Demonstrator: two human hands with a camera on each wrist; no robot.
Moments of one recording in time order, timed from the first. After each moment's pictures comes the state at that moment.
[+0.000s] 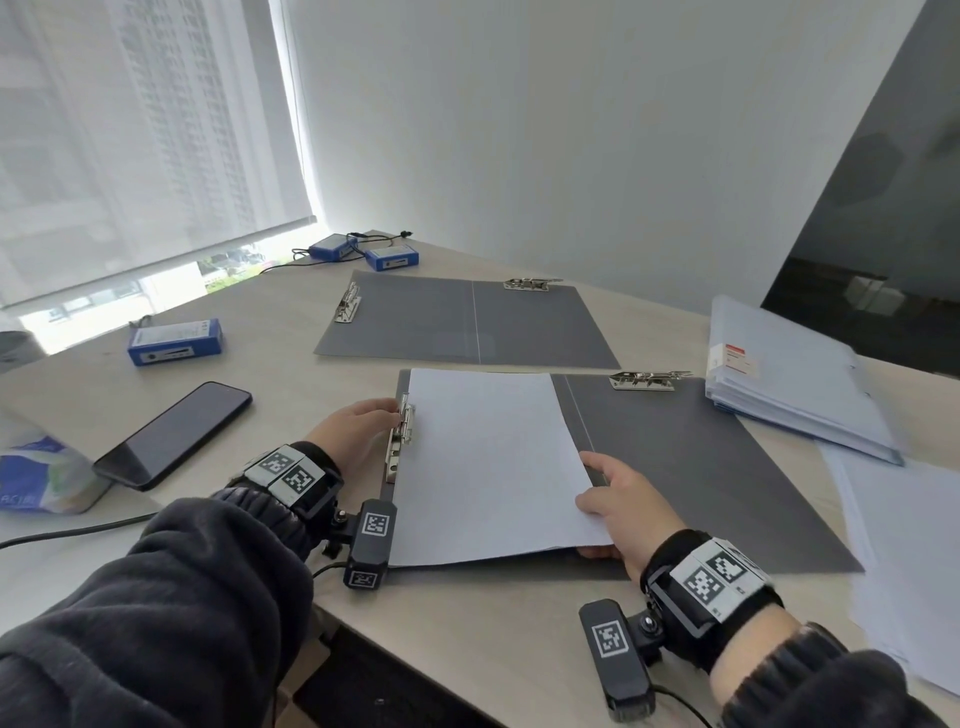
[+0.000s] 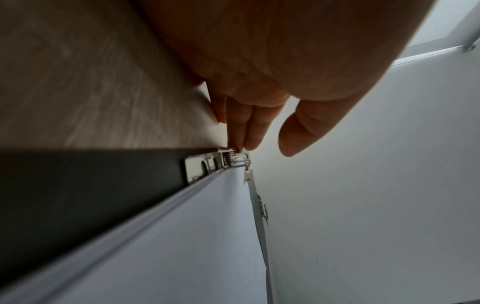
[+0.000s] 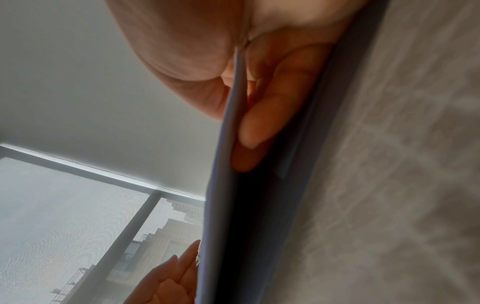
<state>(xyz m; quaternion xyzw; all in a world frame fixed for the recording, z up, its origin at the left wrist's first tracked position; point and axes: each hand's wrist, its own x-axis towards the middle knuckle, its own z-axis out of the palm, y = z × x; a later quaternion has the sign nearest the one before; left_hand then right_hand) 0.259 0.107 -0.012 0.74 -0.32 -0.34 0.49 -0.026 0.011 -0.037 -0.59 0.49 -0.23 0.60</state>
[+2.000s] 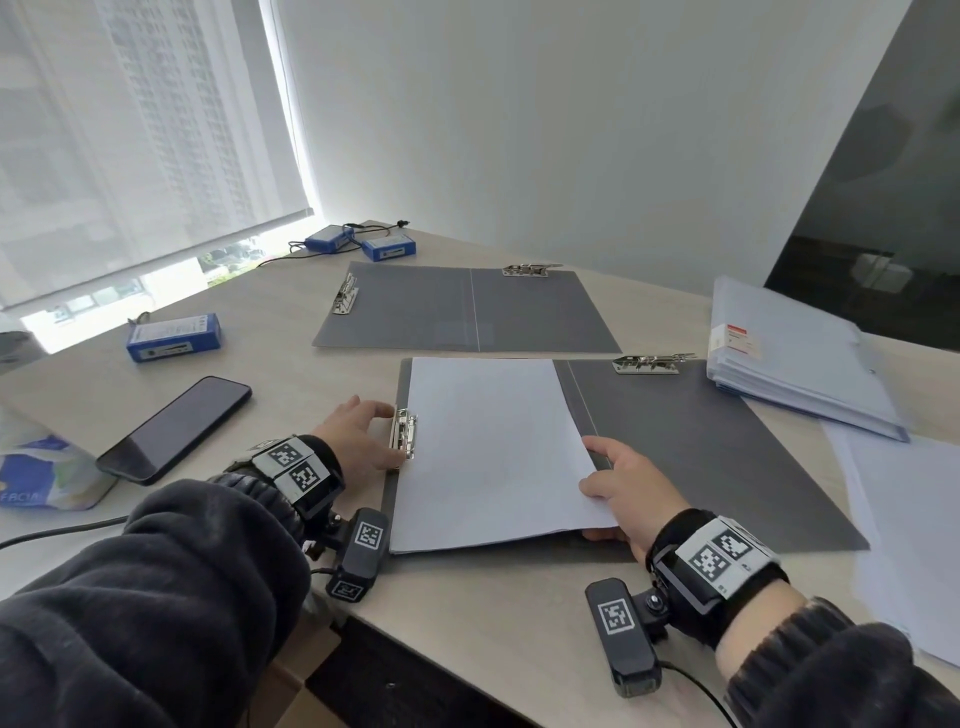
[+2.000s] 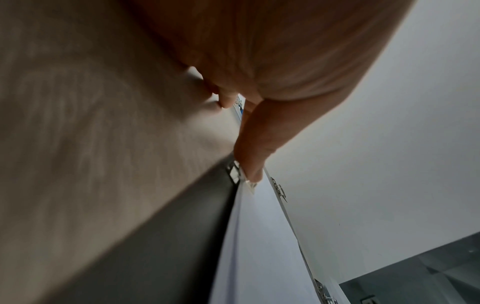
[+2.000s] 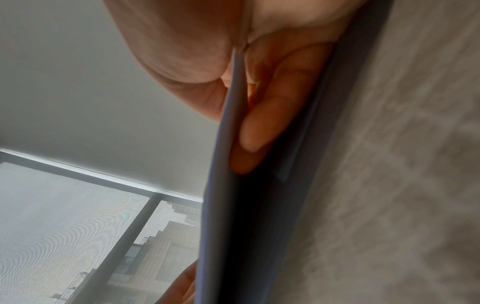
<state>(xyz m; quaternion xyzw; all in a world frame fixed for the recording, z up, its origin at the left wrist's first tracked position) 0.286 0.100 -0.040 0.83 -0.45 -0.25 0.20 -0.028 0.008 -0.037 -0.60 0.49 -0.23 0.60</state>
